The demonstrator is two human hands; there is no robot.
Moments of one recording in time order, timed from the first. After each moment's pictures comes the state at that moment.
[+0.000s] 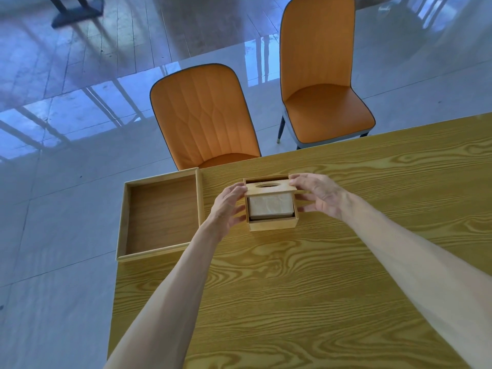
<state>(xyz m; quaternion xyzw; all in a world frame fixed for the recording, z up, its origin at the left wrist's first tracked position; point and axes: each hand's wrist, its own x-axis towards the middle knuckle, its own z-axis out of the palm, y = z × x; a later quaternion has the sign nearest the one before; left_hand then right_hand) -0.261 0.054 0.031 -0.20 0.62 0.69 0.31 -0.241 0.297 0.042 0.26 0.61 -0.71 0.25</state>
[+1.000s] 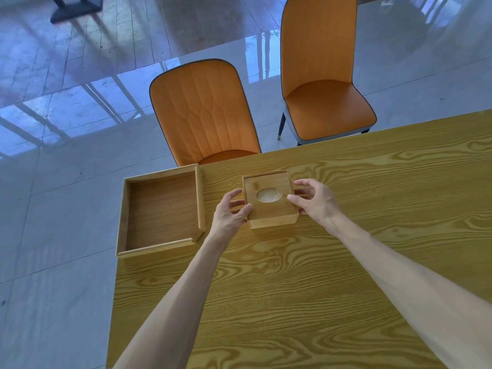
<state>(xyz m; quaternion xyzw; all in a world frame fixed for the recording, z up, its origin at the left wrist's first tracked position) -0.229 0.050 0.013 -0.11 0.76 0.61 0.21 -0.209 0.278 0.015 0.22 0.78 -0.59 0.09</state>
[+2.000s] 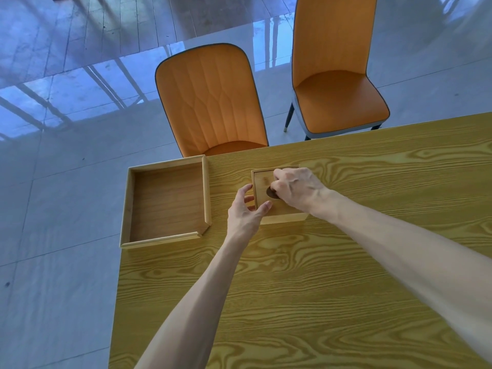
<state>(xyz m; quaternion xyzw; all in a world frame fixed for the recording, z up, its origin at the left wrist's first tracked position) -0.224 0.068 0.005 -0.13 0.80 0.56 0.17 -0.262 0.235 0.036 -0.21 0.97 -0.05 0.07</state>
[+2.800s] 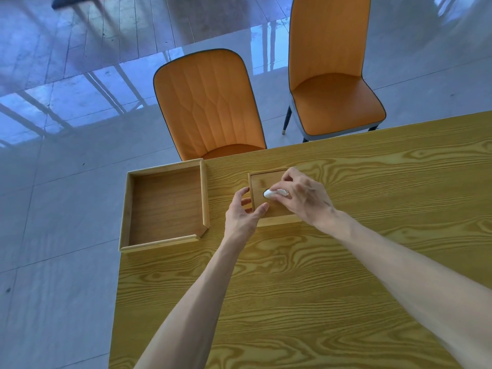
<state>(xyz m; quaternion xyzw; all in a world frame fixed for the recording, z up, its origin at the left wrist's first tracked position) -0.222 0.069 0.009 -0.13 0.80 0.56 0.18 -0.231 0.248 0.025 -0.12 0.97 -0.22 -0.05</state>
